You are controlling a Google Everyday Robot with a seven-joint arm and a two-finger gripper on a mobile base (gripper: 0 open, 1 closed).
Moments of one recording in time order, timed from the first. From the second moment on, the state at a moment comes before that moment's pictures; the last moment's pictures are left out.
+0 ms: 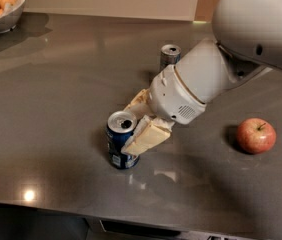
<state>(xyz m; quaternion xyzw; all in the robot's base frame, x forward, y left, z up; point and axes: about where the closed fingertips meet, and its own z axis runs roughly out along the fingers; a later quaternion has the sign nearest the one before) 0.405 0.015 0.899 -0.70 0.61 0.26 0.26</state>
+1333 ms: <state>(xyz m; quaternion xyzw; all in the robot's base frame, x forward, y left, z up) 0.487 -0.073 0.915 -0.60 0.73 0.20 0.26</state>
